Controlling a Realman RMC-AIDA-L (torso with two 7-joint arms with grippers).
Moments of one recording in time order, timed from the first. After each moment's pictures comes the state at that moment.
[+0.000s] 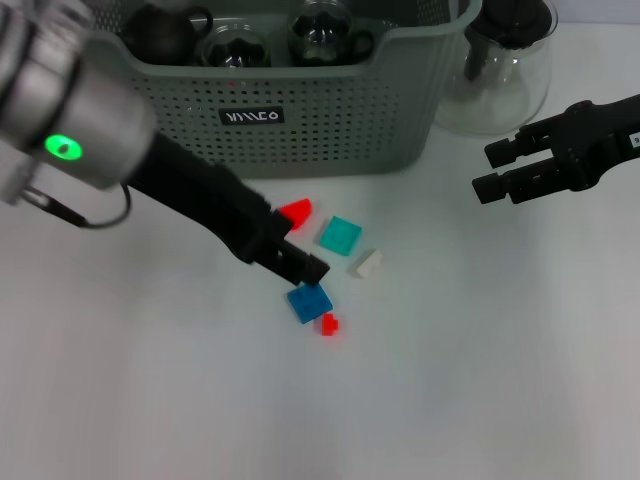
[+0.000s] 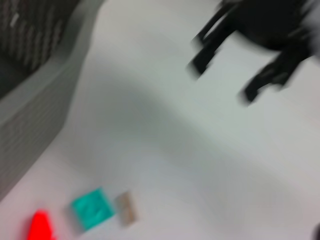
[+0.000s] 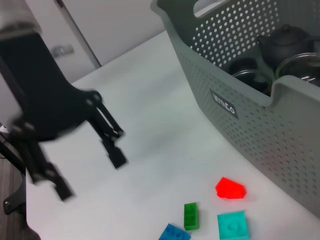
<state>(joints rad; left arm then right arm) -0.60 -2.17 1.12 1.45 2.35 1.87 -2.39 0.74 1.97 -0.79 -0.88 -2.26 -1.77 1.90</state>
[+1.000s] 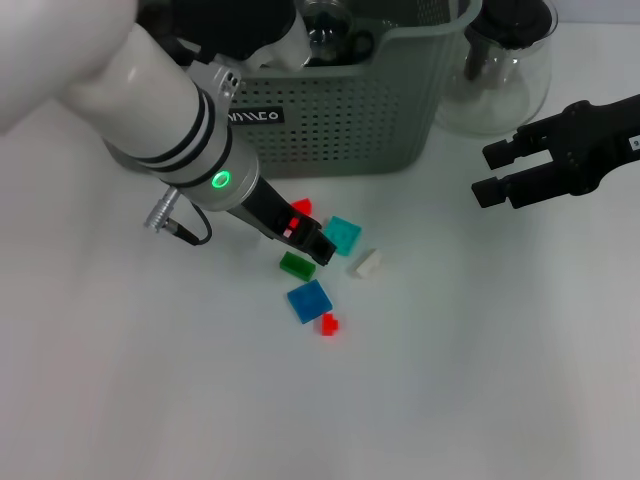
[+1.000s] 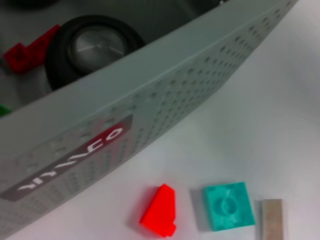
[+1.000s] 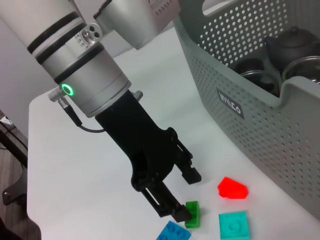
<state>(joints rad) -0.66 -2.18 1.57 1.24 2.64 1.39 -2.96 0.74 1.98 -0.80 -0.88 -2.26 -1.77 1.86</state>
